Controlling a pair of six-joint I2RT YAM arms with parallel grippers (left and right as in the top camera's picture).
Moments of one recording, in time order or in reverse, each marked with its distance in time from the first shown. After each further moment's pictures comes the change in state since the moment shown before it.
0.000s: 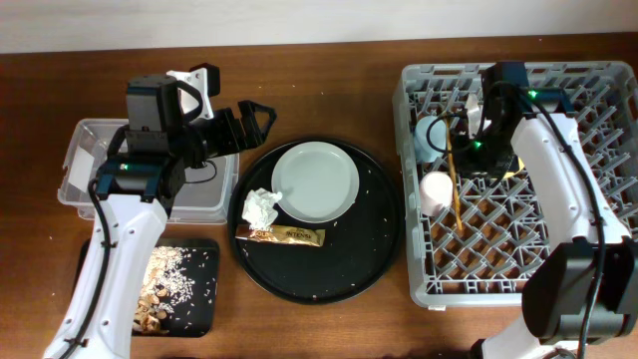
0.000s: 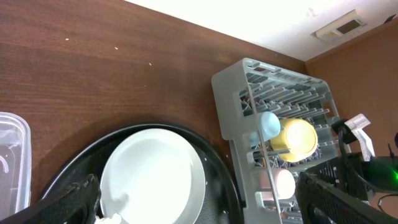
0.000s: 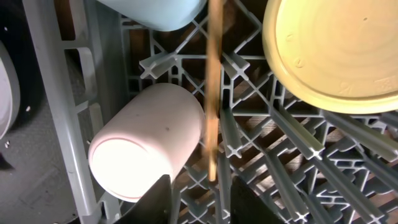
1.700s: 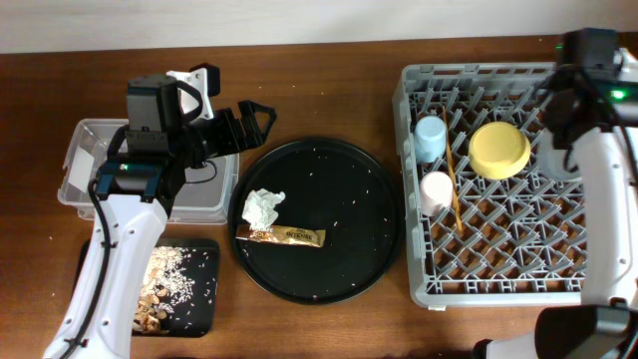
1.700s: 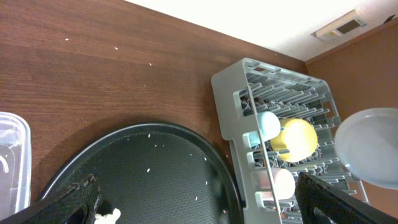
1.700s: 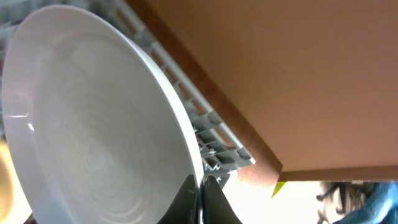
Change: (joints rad) left arm 0.000 0.000 0.000 0.000 0.000 0.000; right arm -0.142 -0.142 0.198 -0.014 0.918 0.314
